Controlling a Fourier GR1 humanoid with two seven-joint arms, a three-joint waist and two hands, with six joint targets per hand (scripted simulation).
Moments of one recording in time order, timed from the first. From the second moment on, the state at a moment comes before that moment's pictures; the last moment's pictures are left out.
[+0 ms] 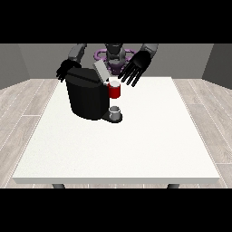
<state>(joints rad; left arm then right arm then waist) -1.13 0.45 0.07 -0.61 -0.76 -0.22 -0.17 -0.25 -0.01 -0.03 -1.35 -0.03 -0.19 -0.11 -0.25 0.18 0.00</state>
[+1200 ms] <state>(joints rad) -0.72 0.14 0.36 -0.66 -0.32 -0.25 -0.25 -0.17 -0.14 -0.04 -1.48 -0.08 -0.06 0.02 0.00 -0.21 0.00</state>
